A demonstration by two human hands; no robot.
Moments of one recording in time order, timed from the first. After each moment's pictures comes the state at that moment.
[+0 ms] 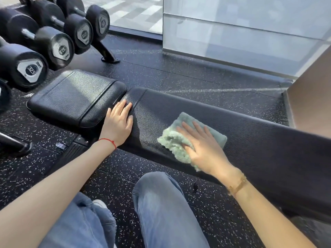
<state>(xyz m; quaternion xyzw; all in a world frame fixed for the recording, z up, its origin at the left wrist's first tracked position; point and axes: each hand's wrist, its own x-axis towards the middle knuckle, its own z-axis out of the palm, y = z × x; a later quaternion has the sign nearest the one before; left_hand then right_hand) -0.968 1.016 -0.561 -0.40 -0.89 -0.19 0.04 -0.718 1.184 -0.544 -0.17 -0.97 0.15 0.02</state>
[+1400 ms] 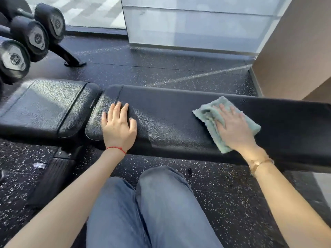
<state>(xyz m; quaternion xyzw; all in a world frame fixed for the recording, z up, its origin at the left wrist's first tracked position) -0.920 1.039 -0.569 -0.40 -0.89 -0.21 0.07 -0.635 1.231 -0.541 -0.44 -0.89 0.07 0.02</state>
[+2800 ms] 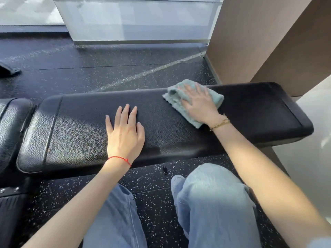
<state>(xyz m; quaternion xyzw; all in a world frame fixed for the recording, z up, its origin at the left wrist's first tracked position) -0.821 1.119 -0.564 -0.54 -0.82 -0.20 -0.01 -0.633 1.304 -0.538 -0.47 -0.88 0.08 0.00</state>
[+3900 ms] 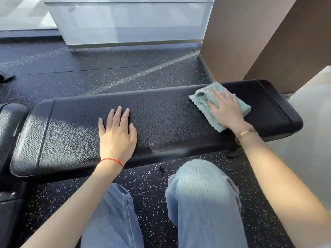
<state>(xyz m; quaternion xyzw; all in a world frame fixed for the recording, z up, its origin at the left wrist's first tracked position) -0.818 1.115 -0.561 -0.54 -0.82 -0.19 -0.01 -0.532 1.315 -0.543 -0.57 -0.82 0.06 0.01</state>
